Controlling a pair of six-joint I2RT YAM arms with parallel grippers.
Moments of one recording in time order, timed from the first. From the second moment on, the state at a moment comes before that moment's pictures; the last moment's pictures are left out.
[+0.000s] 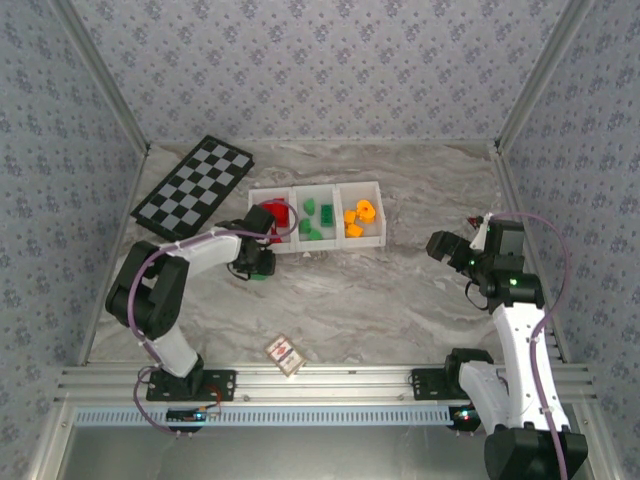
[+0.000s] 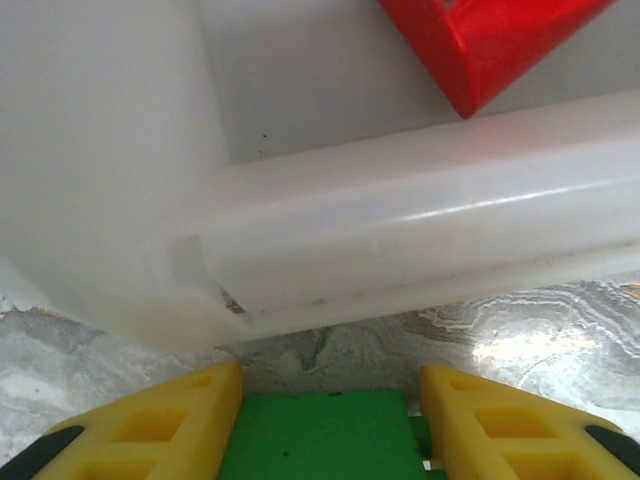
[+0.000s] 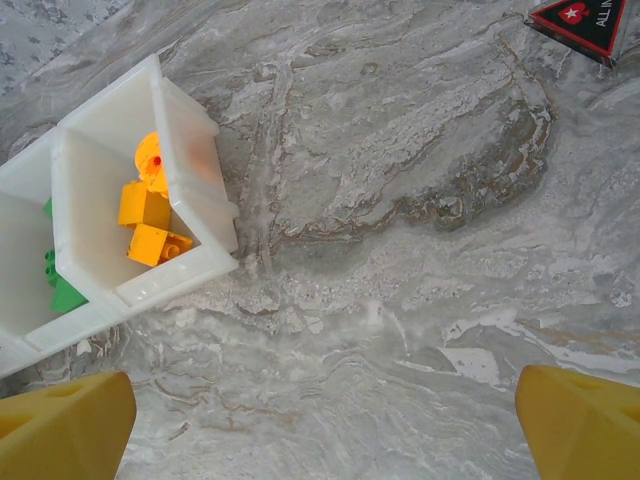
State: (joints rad) left arm -0.49 1.68 0.96 -0.59 -0.08 -0.38; right arm -0.09 0.79 0.79 -0.76 -0.22 0.38
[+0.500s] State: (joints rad) left arm -0.54 1.55 1.12 -0.71 -0.07 -0.45; right arm -0.09 0.81 0.76 -0.72 -0.23 0.39
